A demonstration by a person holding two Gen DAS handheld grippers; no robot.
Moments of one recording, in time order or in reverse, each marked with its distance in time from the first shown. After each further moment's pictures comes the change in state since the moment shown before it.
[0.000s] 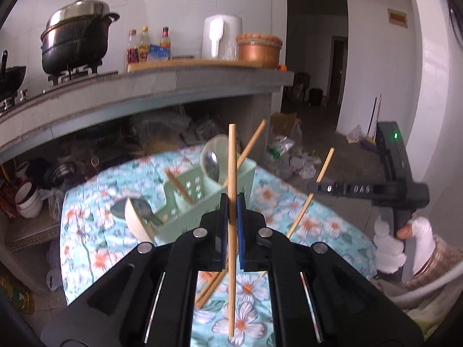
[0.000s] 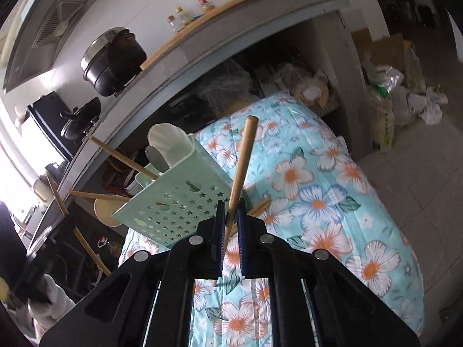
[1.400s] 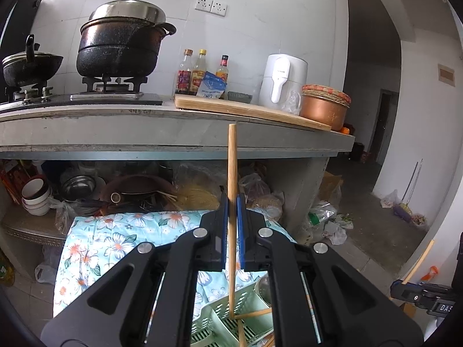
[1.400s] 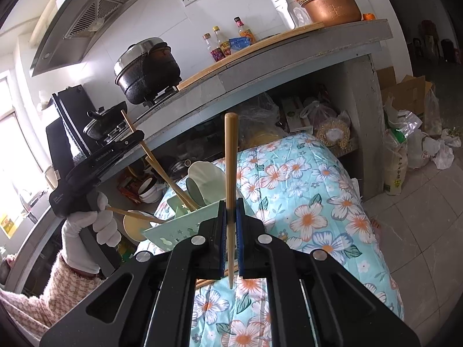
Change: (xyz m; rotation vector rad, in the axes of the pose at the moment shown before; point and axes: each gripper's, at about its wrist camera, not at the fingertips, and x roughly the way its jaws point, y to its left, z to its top) left arm 0.090 0.072 0.091 -0.224 -0.174 0.187; right arm -0.030 0.030 0.030 -0.129 -0.091 0.064
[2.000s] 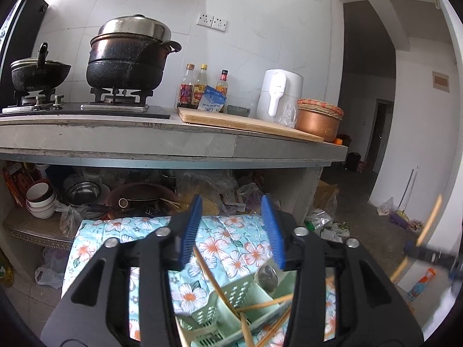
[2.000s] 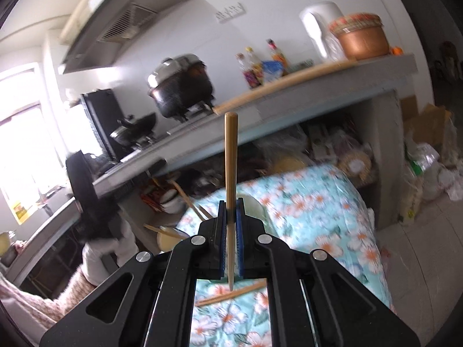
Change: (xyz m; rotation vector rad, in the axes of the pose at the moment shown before) left arm -0.050 0.008 -0.006 0.003 -0.064 -0.018; right arm -0.034 0.034 0.030 -0.106 -0.095 0.126
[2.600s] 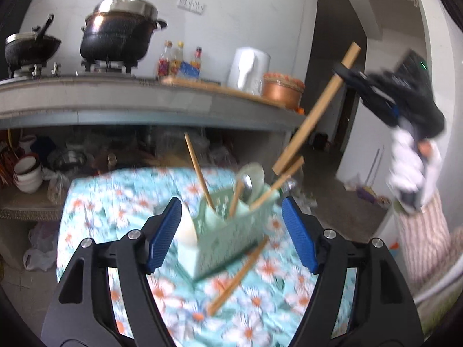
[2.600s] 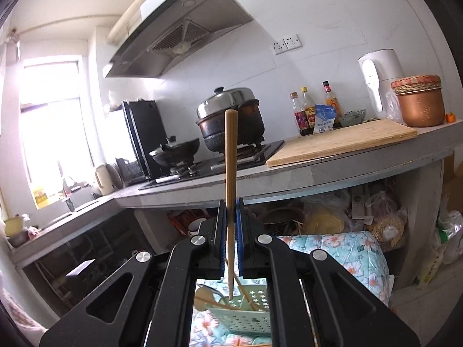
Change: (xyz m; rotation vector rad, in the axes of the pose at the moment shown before) left arm -0.091 0.025 -0.083 0.014 0.135 -0.184; right arm 0.025 0.054 0.085 -0.170 -0.096 0.149
